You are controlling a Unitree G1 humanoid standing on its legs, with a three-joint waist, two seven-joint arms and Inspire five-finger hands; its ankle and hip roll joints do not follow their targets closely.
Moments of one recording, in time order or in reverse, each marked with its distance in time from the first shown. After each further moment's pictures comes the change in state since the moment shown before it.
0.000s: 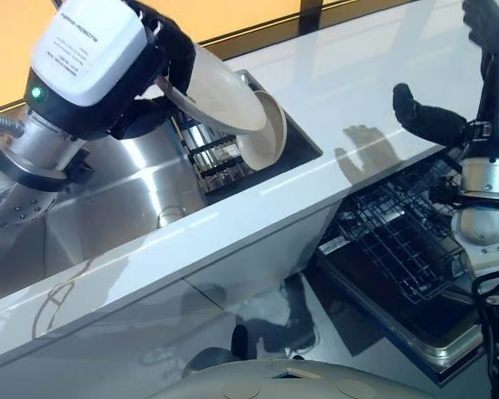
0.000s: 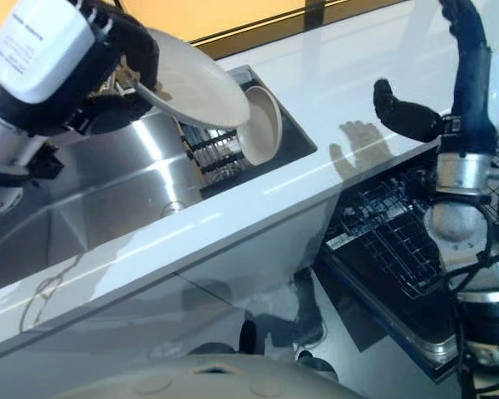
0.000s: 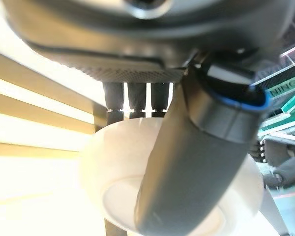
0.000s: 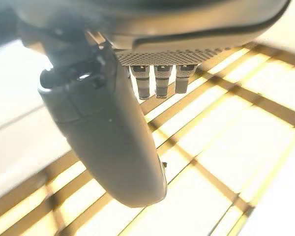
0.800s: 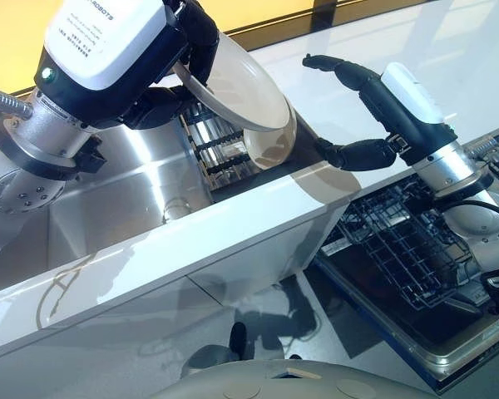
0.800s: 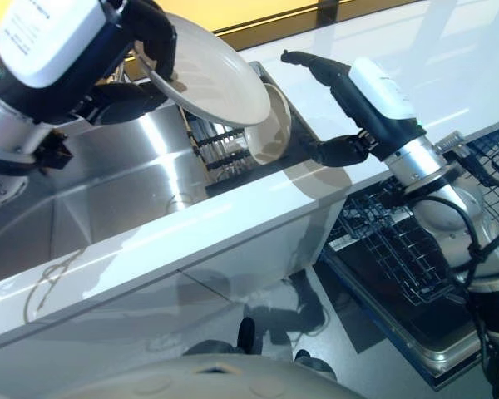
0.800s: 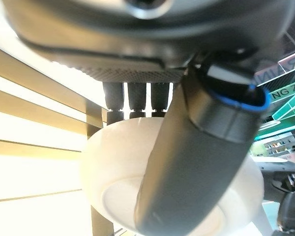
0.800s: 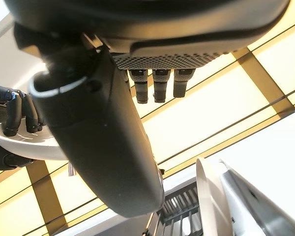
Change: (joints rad) left arm -0.102 -0.021 -0.092 -0.005 -0.021 -0.008 -0.035; right arm -0.101 -0.126 0.171 -0.071 0.023 0.014 0.410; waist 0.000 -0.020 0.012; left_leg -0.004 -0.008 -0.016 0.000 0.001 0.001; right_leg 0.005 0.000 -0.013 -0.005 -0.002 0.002
